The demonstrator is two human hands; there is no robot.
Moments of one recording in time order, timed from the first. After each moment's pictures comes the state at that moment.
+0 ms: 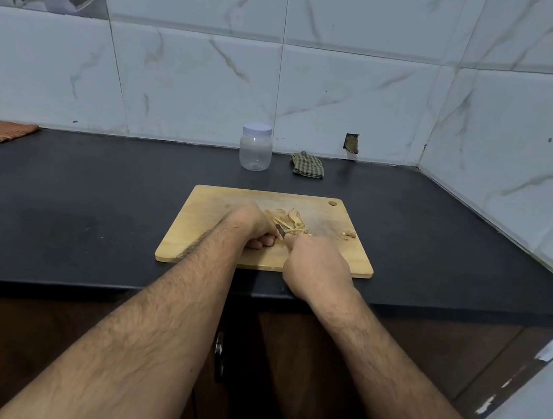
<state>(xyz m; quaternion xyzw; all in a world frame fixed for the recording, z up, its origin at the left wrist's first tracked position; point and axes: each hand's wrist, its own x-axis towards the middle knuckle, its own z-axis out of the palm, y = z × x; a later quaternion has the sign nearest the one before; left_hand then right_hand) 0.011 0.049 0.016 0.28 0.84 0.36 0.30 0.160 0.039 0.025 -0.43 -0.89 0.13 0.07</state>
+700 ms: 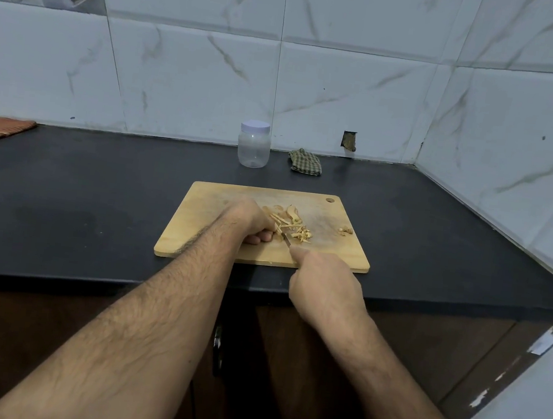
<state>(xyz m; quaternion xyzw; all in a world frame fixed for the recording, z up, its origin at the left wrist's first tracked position) 0.010 0.049 0.014 0.27 0.84 0.36 0.30 0.189 0.023 0.013 -0.42 -0.90 0.13 0.08</state>
